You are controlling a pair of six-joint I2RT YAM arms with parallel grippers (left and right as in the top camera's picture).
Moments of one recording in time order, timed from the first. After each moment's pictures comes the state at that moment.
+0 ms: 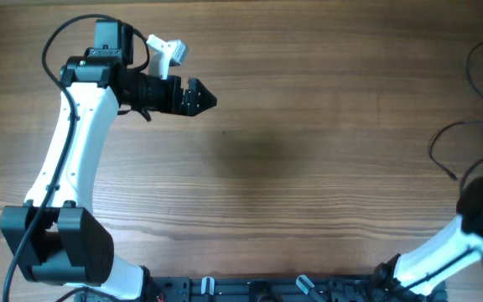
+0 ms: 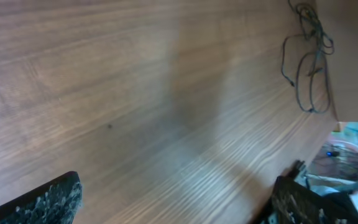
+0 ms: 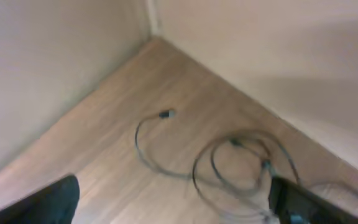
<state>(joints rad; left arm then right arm) -0.05 1.70 1.50 -1.03 0.71 0.14 -0.53 1.95 2.17 -0.94 0.21 0.26</state>
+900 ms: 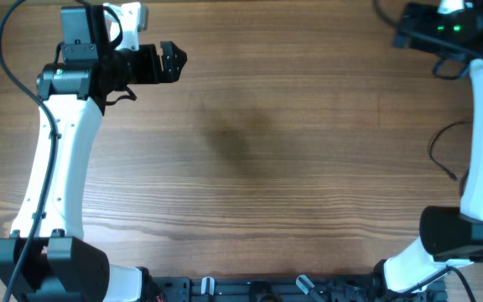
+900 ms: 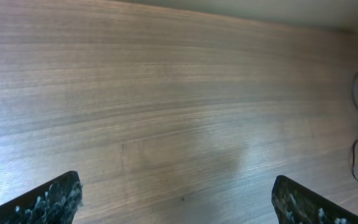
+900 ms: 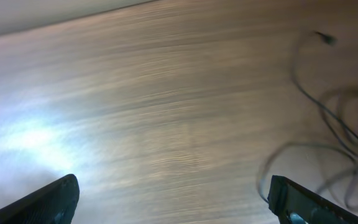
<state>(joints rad) 0.00 1.61 1.51 -0.74 0.43 -0.08 -0.03 1.80 2.19 -1.37 0.10 0.15</state>
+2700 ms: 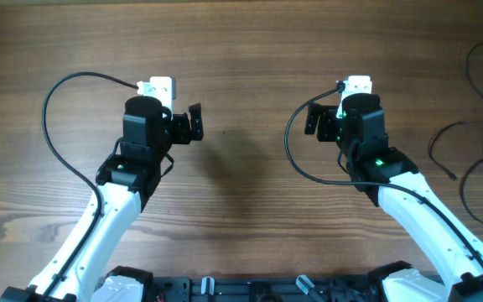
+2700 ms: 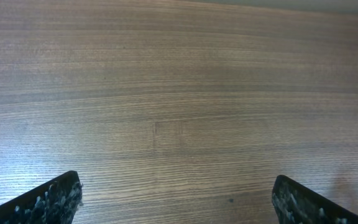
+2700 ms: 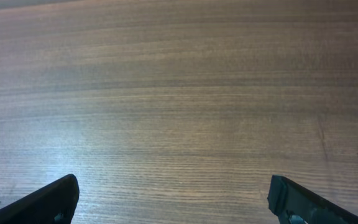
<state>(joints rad) -0.23 1.26 0.72 -0.07 -0.03 -0.17 0.31 1.32 0.73 -0.06 0.16 0.26</state>
